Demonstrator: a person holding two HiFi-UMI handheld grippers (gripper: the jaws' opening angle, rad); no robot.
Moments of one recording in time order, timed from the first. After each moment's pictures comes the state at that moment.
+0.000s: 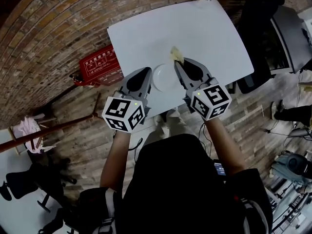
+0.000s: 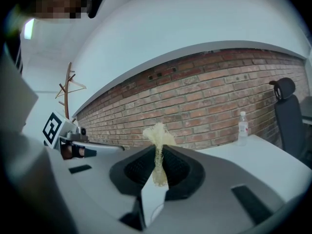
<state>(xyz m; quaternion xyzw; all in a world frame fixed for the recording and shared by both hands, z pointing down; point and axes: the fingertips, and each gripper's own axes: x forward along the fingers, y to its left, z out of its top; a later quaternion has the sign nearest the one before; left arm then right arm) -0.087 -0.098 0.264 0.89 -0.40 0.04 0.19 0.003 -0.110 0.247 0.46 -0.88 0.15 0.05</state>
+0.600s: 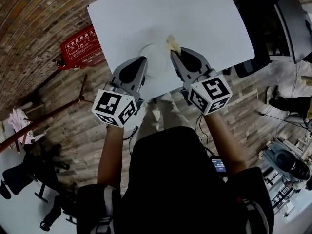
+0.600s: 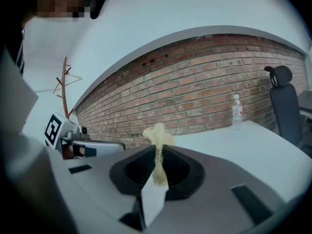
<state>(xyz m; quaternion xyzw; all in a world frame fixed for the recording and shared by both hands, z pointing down) -0.052 -0.095 0.328 0.90 -0.37 0.03 0.22 0.033 -0.109 0.318 0.45 -0.87 0.19 0.09</state>
